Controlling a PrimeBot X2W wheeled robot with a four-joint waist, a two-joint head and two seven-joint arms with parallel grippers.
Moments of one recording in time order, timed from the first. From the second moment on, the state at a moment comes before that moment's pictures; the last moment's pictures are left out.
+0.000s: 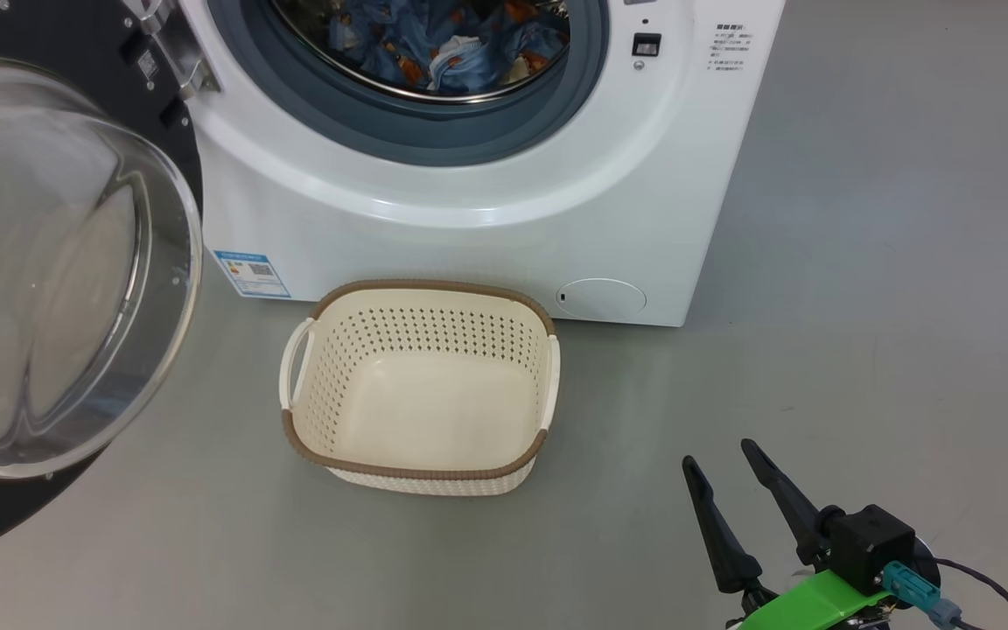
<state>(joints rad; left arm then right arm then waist) -0.53 0.62 0.61 0.87 -1.59 -0.13 0.34 -0.05 -0.05 0.15 0.19 0.21 0.13 -0.26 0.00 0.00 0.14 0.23</state>
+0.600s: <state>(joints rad) -0.49 0.61 0.59 0.79 -1.62 -0.13 0.53 -0.05 -0.05 0.16 0.20 0.21 0.13 -0.26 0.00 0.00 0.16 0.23</state>
